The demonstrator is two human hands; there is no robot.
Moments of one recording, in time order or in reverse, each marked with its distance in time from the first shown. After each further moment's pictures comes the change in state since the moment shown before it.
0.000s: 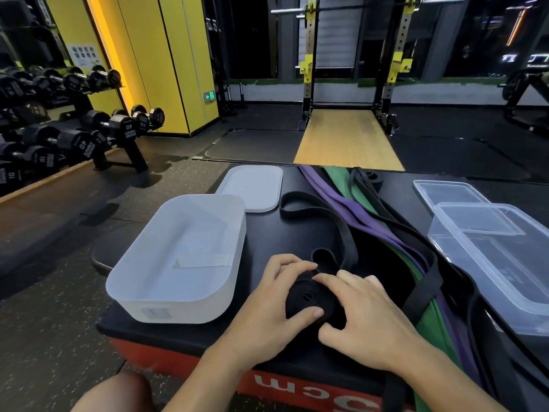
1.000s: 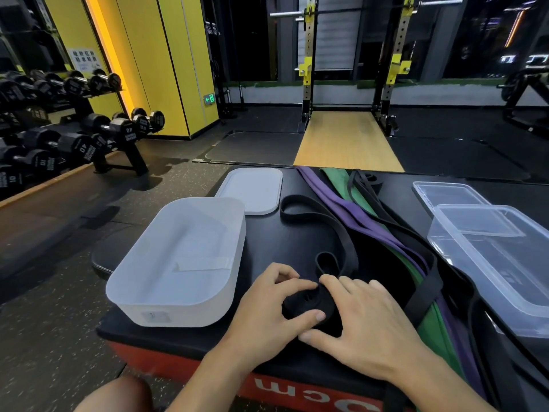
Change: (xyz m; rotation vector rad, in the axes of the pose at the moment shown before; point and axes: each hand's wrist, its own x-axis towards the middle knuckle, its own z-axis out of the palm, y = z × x) left_hand 0.002 -0.005 0.001 0.095 0.045 -0.071; right_hand -0.003 -0.003 0.005 -0.200 -0.003 0.026
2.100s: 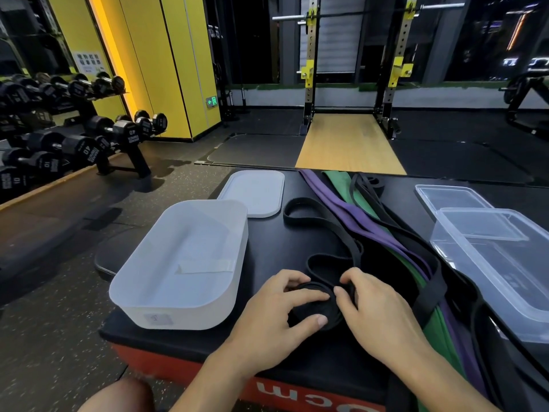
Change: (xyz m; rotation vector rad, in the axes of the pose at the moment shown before) left_hand 0.000 -0.002 0.002 0.060 -0.083 0.081; right_hand 0.012 0.014 0.007 0.245 0.169 0.251
